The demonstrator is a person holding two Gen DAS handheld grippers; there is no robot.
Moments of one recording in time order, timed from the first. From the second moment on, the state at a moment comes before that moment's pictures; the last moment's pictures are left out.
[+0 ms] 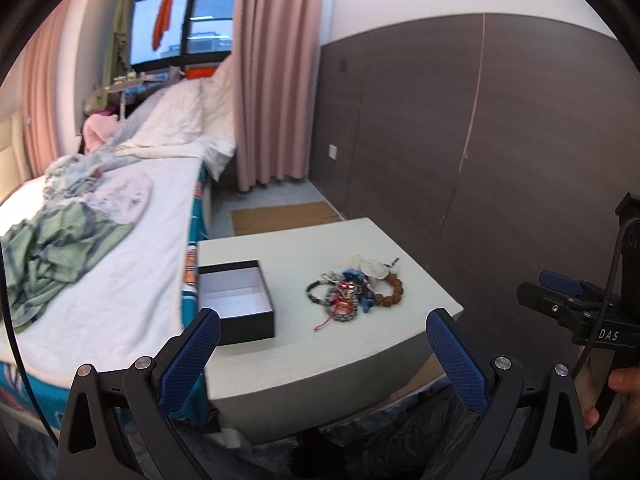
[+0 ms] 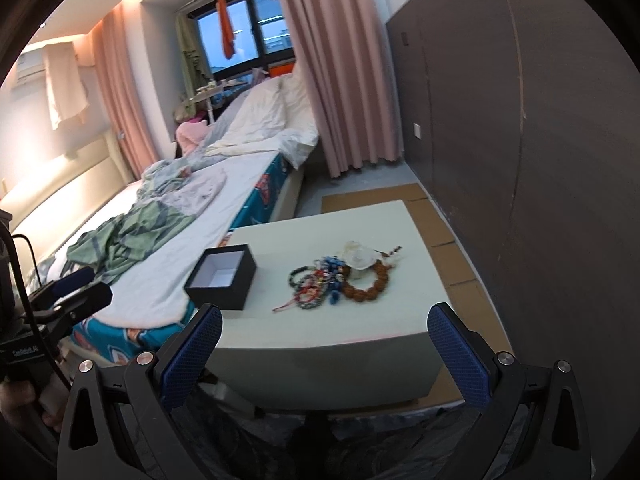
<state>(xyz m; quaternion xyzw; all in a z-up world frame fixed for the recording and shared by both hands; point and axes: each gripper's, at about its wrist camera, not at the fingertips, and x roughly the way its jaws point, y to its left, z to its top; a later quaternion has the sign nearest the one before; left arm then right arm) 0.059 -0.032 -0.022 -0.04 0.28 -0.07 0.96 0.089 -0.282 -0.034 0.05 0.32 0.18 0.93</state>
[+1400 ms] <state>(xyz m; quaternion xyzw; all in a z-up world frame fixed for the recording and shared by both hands) 0.262 -0.093 -0.137 -0.02 0.47 -0.16 0.87 0.215 -0.325 -0.128 0.13 0.42 0.14 0.89</state>
